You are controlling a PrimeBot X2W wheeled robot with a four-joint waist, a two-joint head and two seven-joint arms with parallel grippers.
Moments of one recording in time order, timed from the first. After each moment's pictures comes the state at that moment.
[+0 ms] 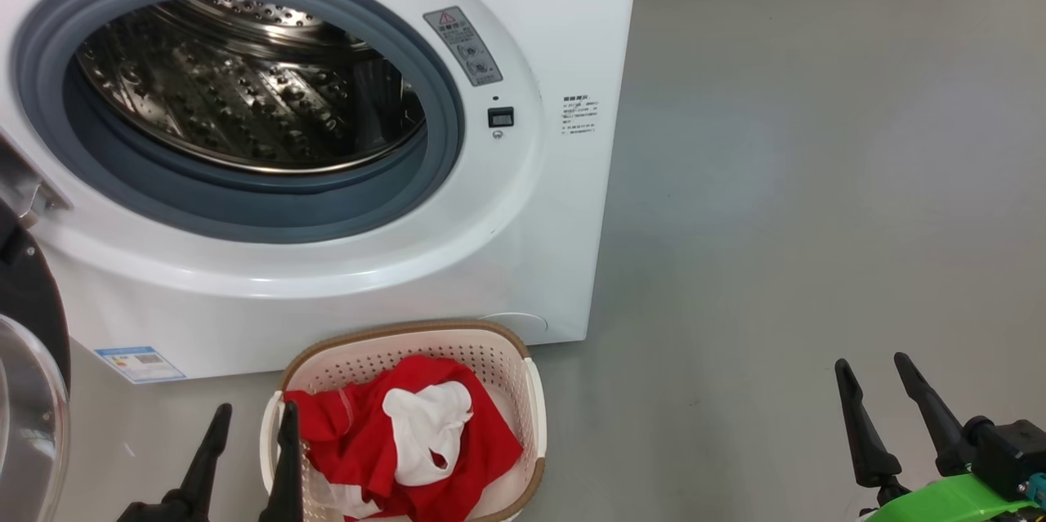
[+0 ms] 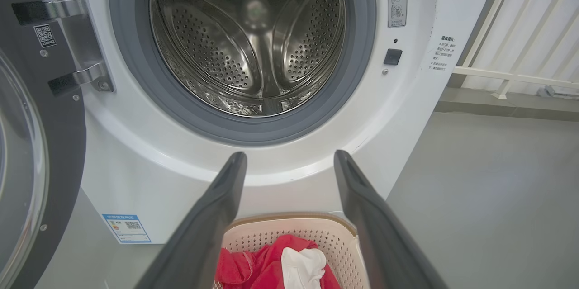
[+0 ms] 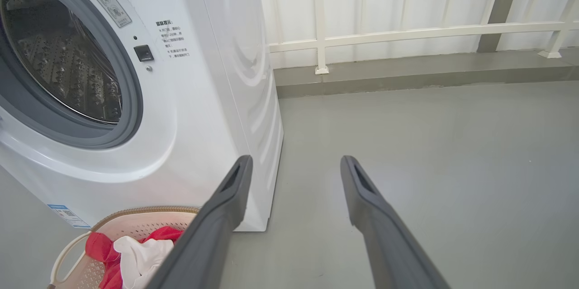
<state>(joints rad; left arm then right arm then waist) 0.04 0.04 0.06 0.18 -0.20 -0.11 -0.26 0.06 -0.14 -0.03 0.23 0.37 0.12 -0.26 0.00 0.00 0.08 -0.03</state>
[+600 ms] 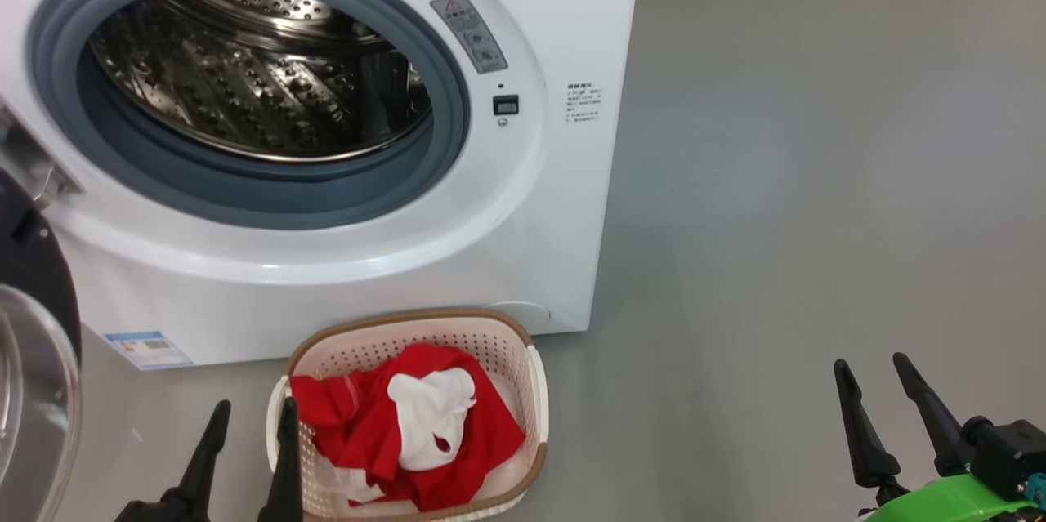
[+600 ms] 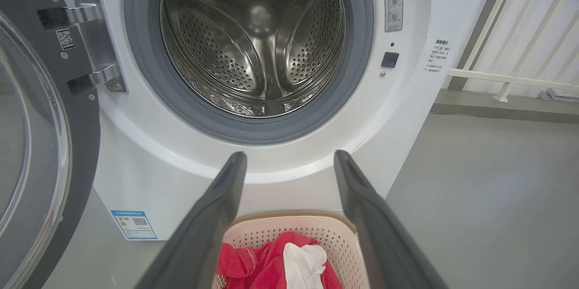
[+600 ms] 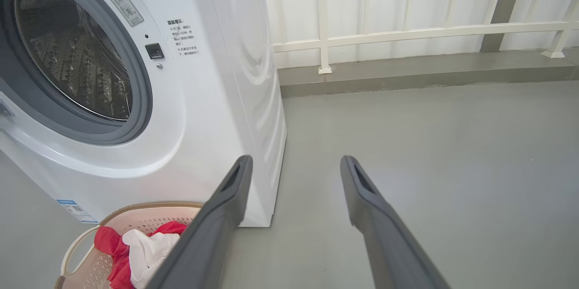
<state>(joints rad) 0.04 0.04 0.06 0.17 -0.20 -0.10 -0.26 0.06 -0.14 -0.03 0.23 0.37 0.12 -0.26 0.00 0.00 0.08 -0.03</state>
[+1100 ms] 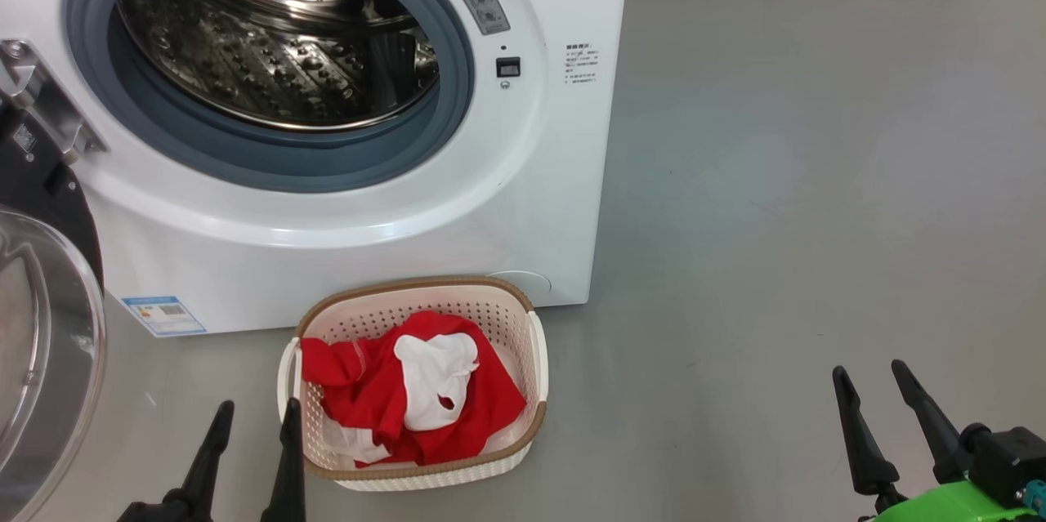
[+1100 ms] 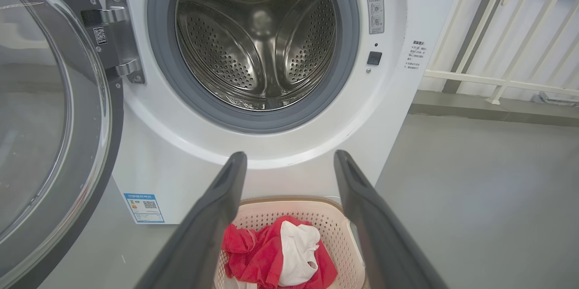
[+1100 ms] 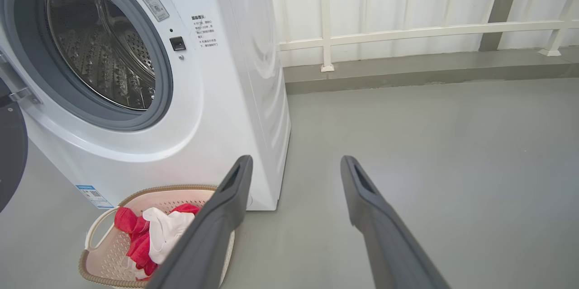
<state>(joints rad) 0.04 0.04 0.05 0.16 -0.21 -0.10 -0.26 0.07 -0.14 -0.03 0.23 0.37 0.12 -0.26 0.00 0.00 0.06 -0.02</state>
